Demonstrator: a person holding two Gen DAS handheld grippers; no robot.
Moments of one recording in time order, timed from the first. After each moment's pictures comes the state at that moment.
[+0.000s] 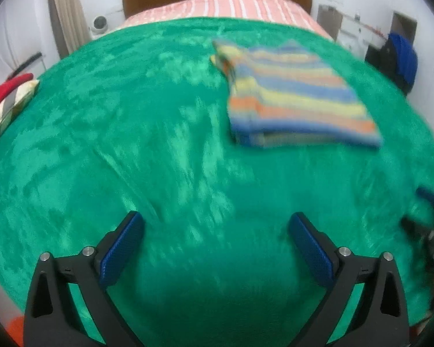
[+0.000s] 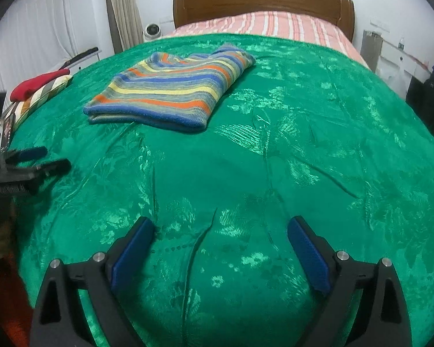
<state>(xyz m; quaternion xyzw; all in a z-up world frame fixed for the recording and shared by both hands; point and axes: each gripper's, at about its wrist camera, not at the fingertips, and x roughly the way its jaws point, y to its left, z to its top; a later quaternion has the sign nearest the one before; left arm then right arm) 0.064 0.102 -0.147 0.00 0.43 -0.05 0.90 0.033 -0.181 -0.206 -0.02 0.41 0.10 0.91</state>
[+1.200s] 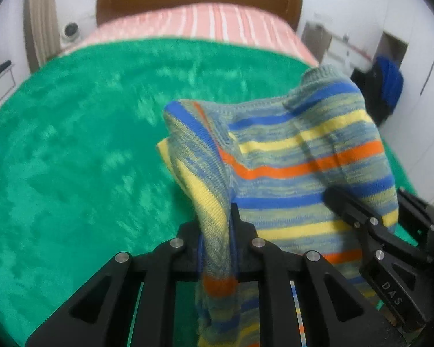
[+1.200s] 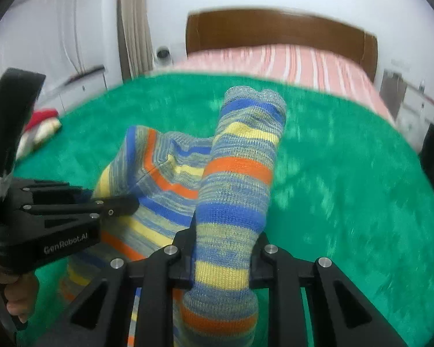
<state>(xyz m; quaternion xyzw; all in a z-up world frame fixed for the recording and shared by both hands) 0.257 0.069 -0.081 -0.02 0.41 -0.11 0.90 0.227 -0.082 -0.109 -0.04 0.32 0.13 0.94</state>
